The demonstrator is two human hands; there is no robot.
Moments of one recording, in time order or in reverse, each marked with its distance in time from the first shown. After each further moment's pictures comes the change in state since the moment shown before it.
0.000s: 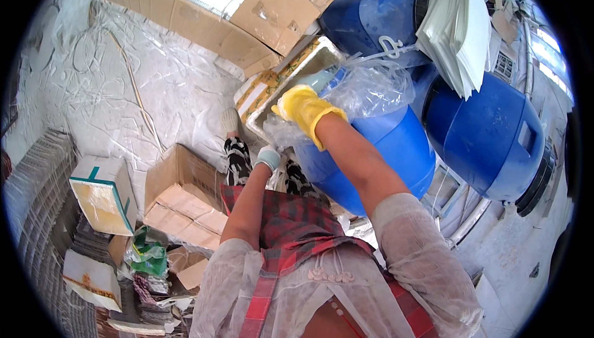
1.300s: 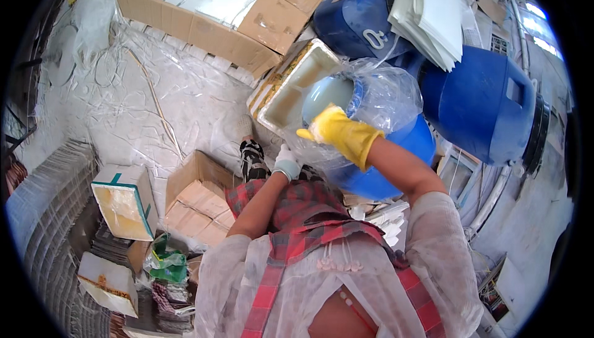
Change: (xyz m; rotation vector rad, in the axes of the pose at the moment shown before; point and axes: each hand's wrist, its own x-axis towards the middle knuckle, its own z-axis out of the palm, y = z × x) left_hand -0.068 0.039 -0.005 0.134 0.221 0.298; right_hand -0.137 -0.007 0.025 -0.059 0.066 -0.009
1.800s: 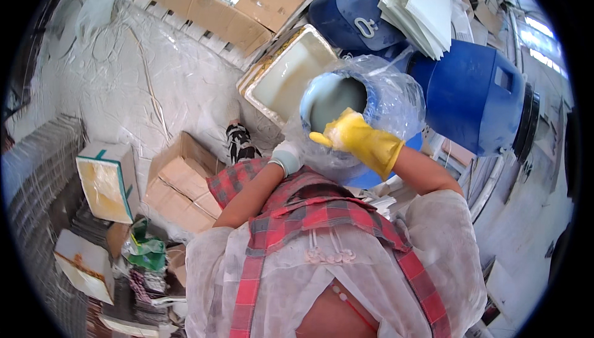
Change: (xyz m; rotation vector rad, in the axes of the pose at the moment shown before) left_hand -0.034 0.077 -0.011 0.156 -0.300 0.111; right_hand -0.108 -0.001 0.033 -0.145 -0.022 -0.038
